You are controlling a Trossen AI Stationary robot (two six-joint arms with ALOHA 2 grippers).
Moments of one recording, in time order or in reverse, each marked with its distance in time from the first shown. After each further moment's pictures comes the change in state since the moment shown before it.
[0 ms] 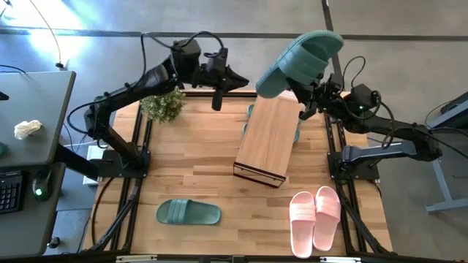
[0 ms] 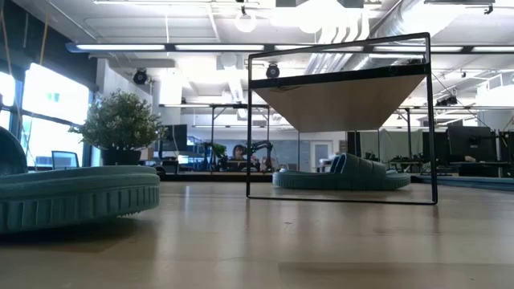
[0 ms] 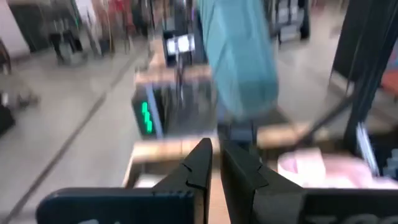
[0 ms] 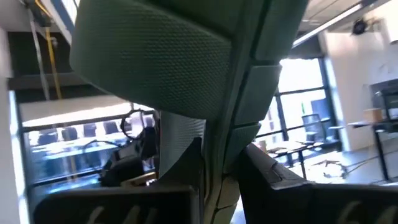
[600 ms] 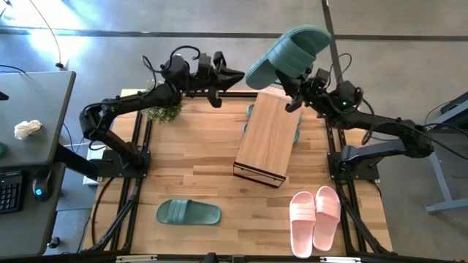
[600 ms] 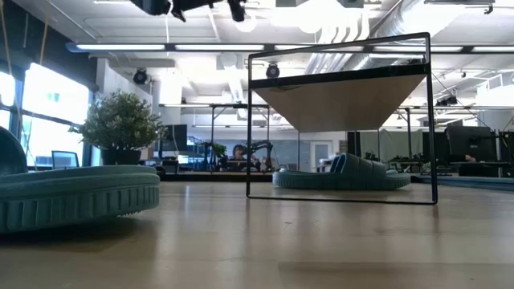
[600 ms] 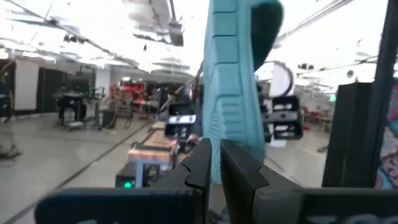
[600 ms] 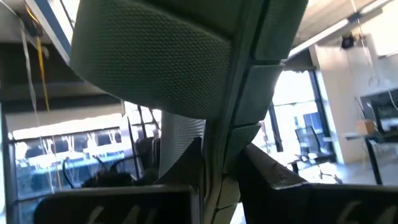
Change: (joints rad) left arm 0.047 -0.050 -0.446 0.883 0.012 -0.434; right arm -0.074 0.155 -0.001 0.214 -0.034 0.014
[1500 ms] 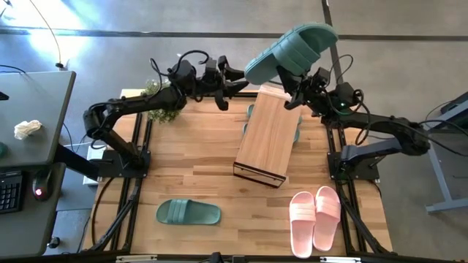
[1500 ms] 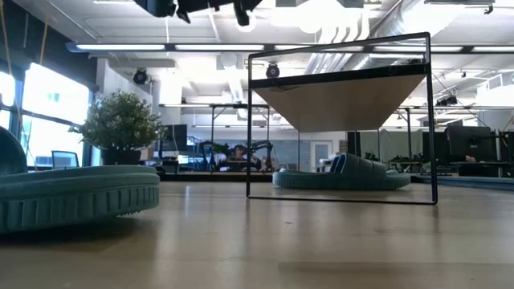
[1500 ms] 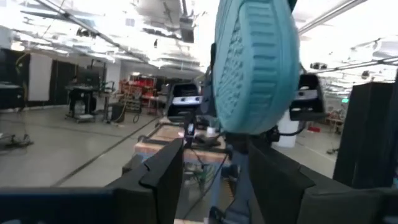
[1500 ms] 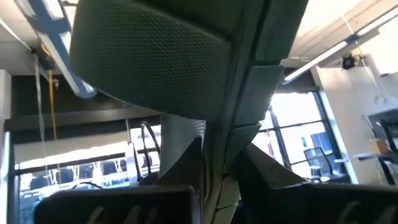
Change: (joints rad) left arm -0.039 0.036 -0.001 -0.002 -0.095 0.009; right arm 0.005 0.066 0.000 0.183 0.010 0.025
